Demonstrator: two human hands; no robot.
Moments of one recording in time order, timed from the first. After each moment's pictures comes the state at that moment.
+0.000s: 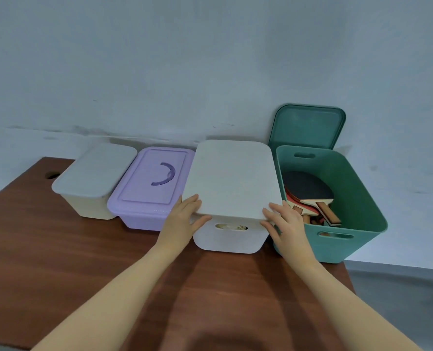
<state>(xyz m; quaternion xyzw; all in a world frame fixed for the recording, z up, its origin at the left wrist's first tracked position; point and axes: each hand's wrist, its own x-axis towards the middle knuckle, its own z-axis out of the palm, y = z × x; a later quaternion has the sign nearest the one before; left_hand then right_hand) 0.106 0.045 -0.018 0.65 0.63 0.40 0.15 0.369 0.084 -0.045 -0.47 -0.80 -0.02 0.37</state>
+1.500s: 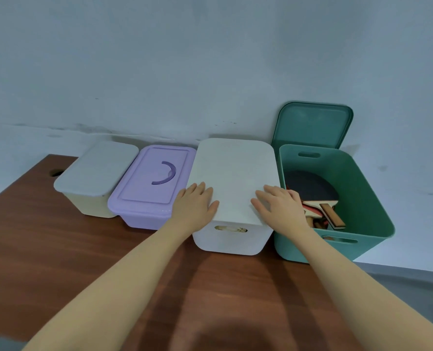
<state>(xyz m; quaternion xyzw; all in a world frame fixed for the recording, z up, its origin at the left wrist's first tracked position) 0.124 0.092 0.006 0.73 0.68 0.08 0.00 0.349 0.123 0.009 -0.56 -0.82 -0.02 0.13</state>
